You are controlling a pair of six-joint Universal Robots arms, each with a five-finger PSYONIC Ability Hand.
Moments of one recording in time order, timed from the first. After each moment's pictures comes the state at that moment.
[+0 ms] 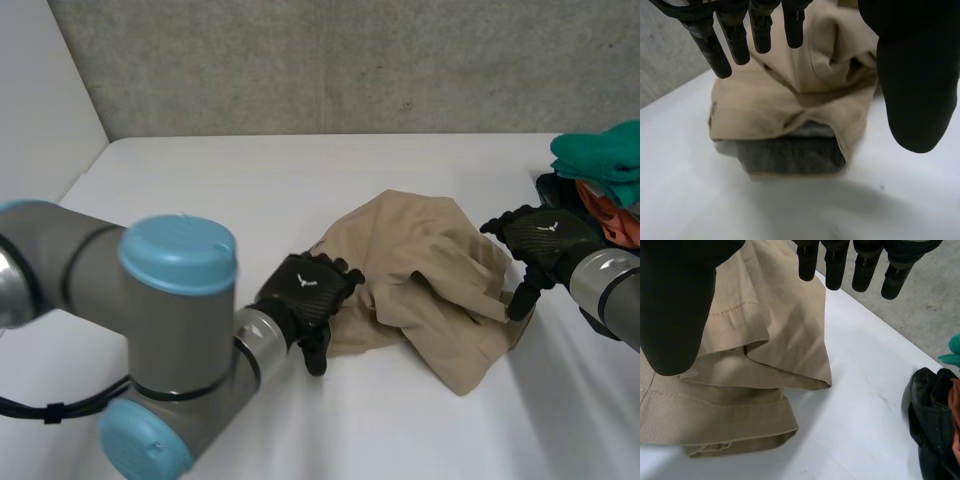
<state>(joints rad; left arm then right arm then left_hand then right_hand) 3.96 -2.08 -1.42 3.08 -1.54 3.34 1.72 -1.28 1.62 0.09 1.35 2.68 0.19 0.20 0.20 0.20 0.04 0.23 0.21 0.20 0.20 0.04</state>
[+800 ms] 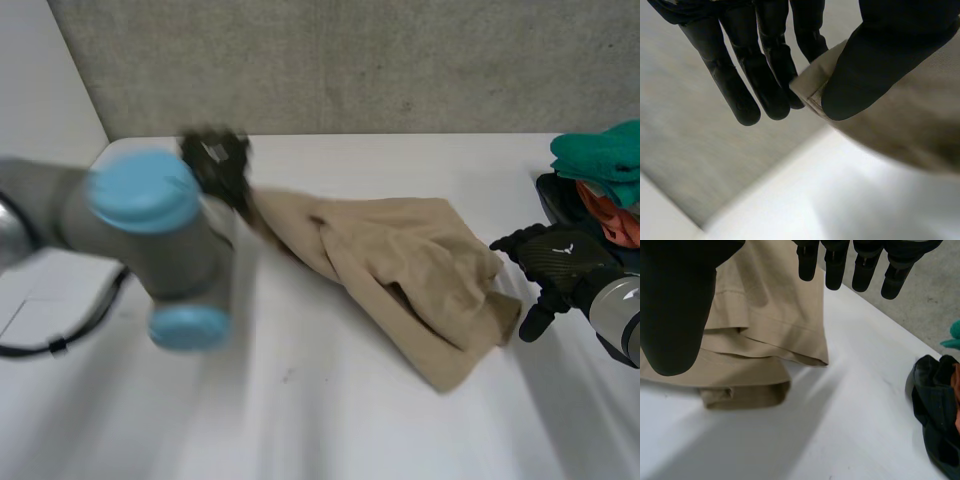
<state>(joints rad) 4.12 -2.17 -1.19 3.47 -1.92 3.50 1.63 -1.37 1.80 0.01 1.26 2.66 1.12 1.19 1.19 1.20 0.99 0.23 0.21 0.20 0.20 0.04</state>
